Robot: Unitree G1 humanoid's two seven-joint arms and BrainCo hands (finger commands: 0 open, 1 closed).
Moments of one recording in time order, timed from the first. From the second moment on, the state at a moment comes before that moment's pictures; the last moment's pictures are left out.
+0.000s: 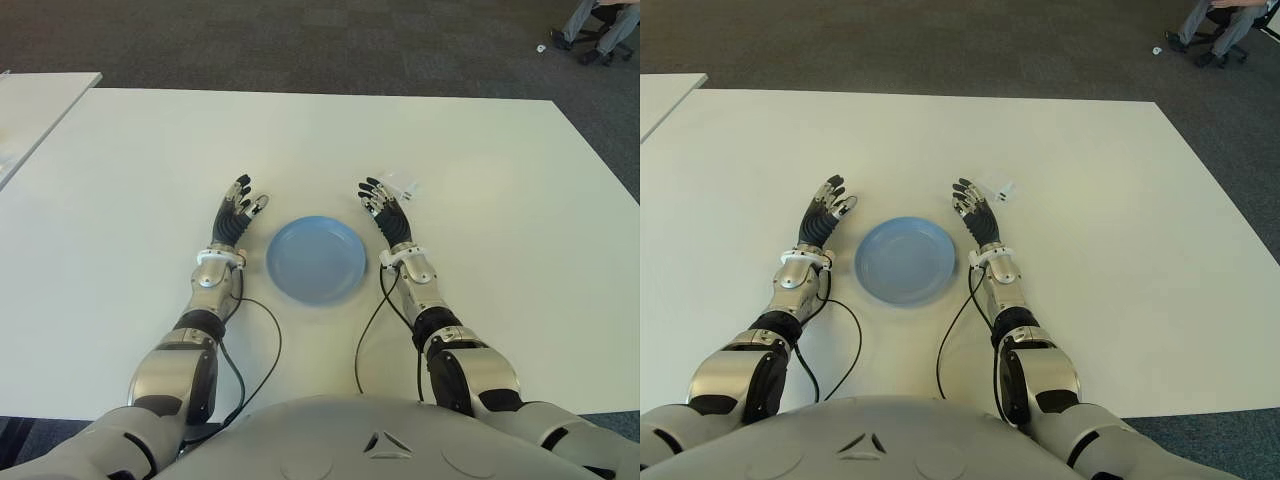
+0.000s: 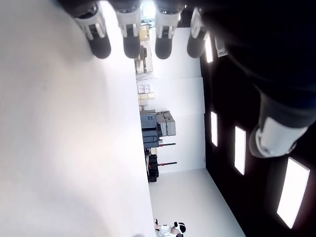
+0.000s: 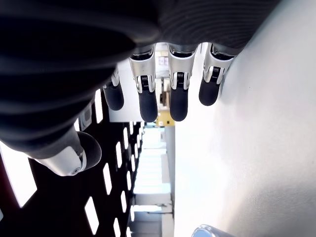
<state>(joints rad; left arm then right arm) -0.33 0.12 0.11 1.10 -0.02 -0.66 -0.09 -0.41 0.00 -0.06 1.06 -0.01 -0.59 0.12</state>
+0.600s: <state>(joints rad) -0.33 0.12 0.10 1.10 -0.02 -0.65 -0.09 -0.40 0.01 -0.06 1.03 -0.02 -0.58 0.04</state>
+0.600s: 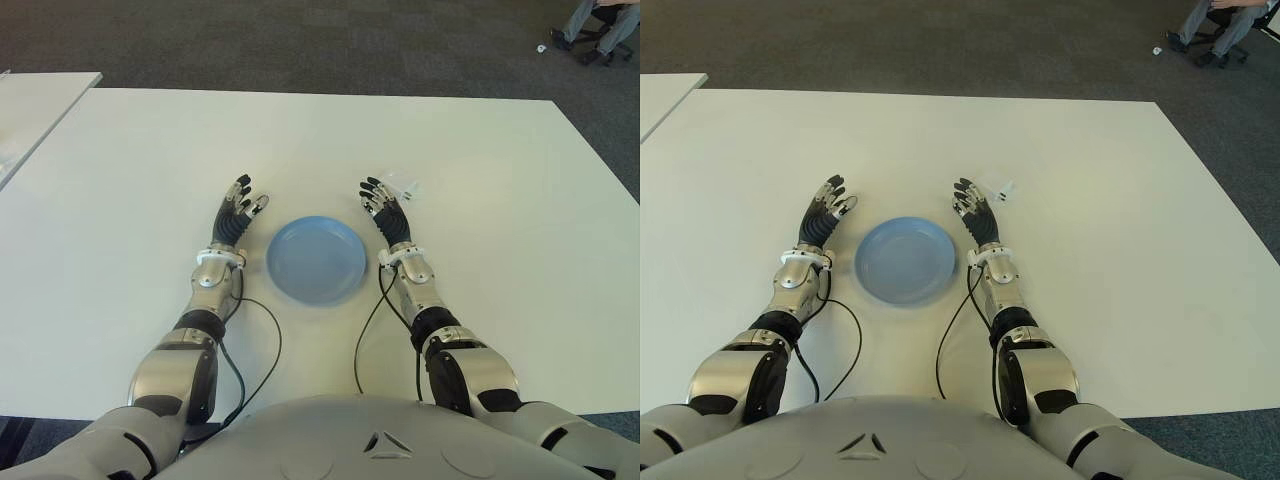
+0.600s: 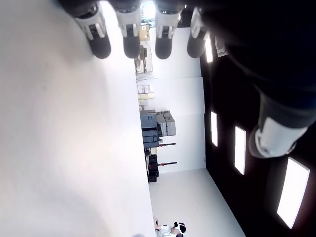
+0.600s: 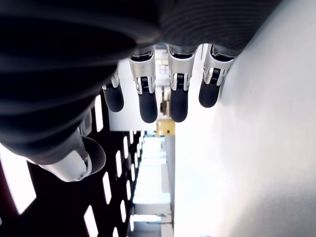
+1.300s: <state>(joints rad) -0.34 0.12 0.10 1.09 -0.02 -0.62 -0.08 -0.24 0.05 -0.07 0.77 -0.04 -0.57 -0.19</state>
